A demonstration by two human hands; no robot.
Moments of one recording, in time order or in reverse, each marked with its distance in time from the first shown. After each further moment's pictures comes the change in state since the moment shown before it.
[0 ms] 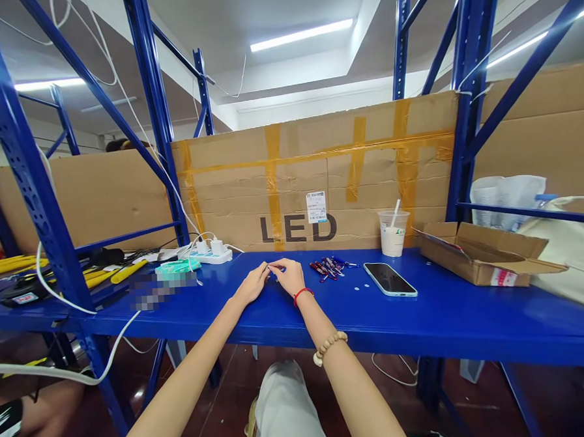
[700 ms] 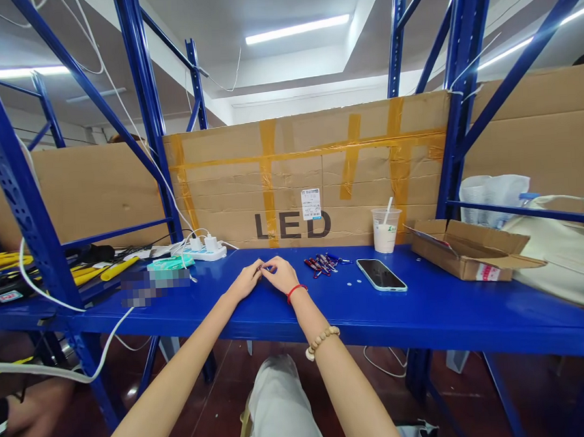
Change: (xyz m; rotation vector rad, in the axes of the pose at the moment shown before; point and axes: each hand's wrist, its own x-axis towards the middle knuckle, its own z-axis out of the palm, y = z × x) left_hand 0.002 -0.003 0.000 -0.012 -0.012 0.073; right_hand -0.006 -0.010 -0.003 -0.083 -0.121 0.041
